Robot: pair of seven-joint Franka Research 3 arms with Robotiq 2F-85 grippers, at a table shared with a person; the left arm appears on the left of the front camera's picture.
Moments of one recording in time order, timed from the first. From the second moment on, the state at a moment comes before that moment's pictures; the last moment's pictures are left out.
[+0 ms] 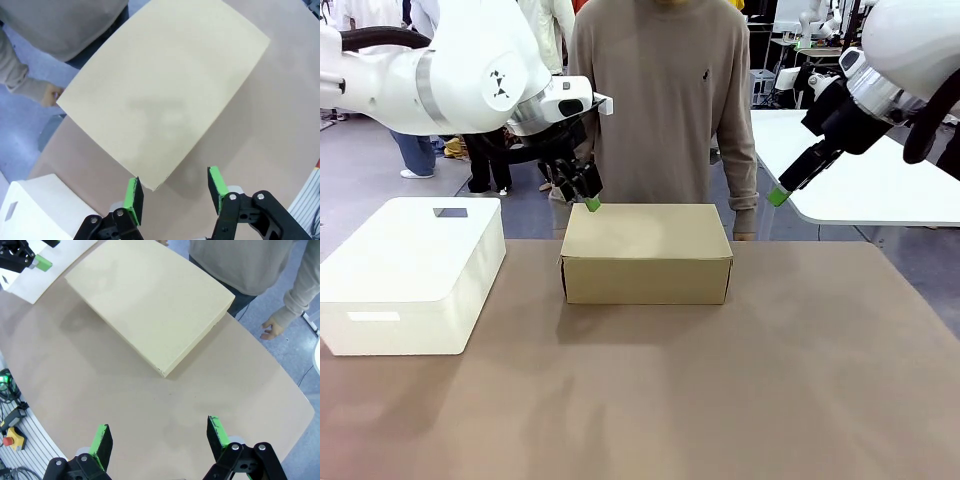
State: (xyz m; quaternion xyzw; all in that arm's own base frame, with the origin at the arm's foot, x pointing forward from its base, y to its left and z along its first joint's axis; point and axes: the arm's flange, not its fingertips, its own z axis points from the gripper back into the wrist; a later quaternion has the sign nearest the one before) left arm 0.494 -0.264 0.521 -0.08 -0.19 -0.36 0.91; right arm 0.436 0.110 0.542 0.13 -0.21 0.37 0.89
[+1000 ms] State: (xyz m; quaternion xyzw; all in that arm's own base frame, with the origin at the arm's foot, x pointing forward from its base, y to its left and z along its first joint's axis) left arm 0.457 -0.244 0.534 -0.07 -0.18 -0.36 0.91; right arm 0.436 0.110 0.542 0.13 -0.21 0.37 0.89
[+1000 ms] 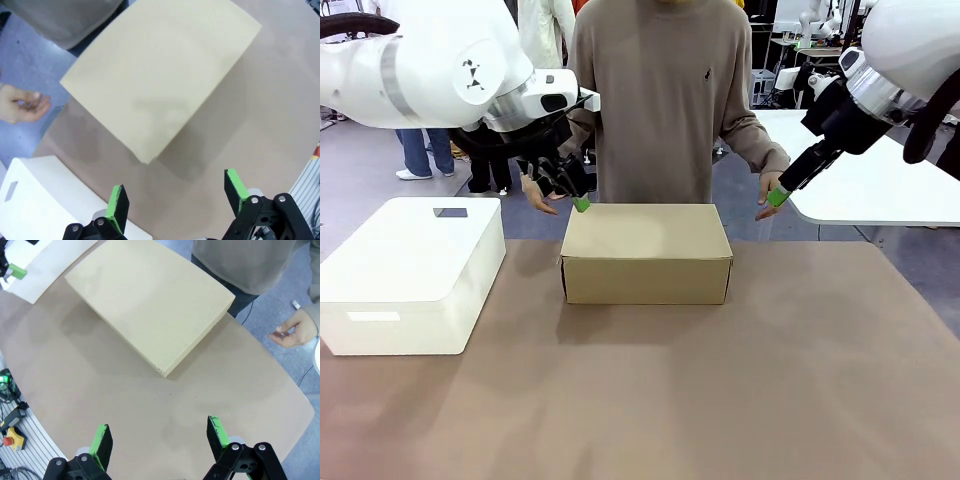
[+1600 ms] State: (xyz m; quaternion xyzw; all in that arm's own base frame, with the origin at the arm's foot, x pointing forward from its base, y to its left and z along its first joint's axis) left arm 0.414 -0.211 0.524 -0.05 -0.18 -0.35 0.92; right arm 0.436 0.110 0.542 0.13 -0.21 0.37 0.89
